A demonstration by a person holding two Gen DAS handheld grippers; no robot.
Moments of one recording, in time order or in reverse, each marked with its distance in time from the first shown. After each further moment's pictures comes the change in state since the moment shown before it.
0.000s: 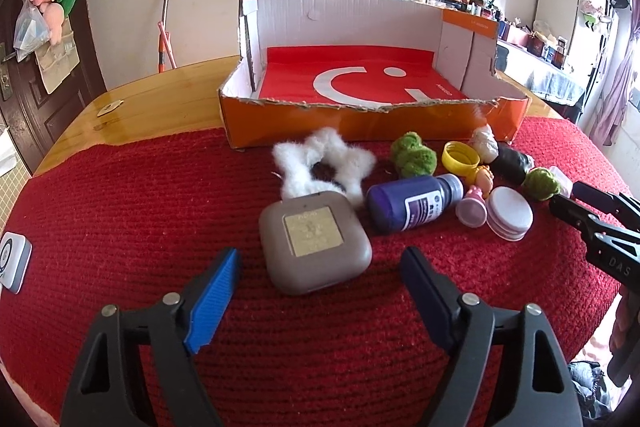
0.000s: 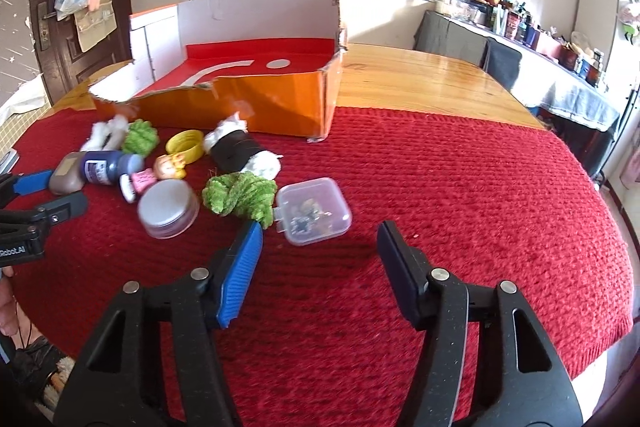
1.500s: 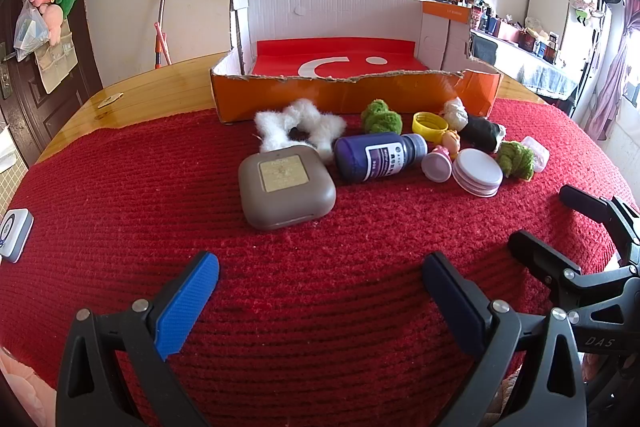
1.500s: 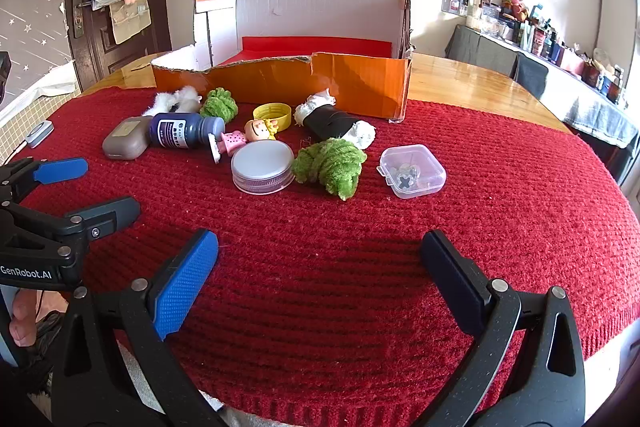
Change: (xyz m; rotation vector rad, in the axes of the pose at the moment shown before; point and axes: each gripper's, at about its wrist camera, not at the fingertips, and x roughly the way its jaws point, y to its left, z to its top) left arm -0.018 -0.014 -0.031 0.012 -0.008 -0.013; right arm -0.018 0.052 -0.033 -0.055 -0.045 0.087
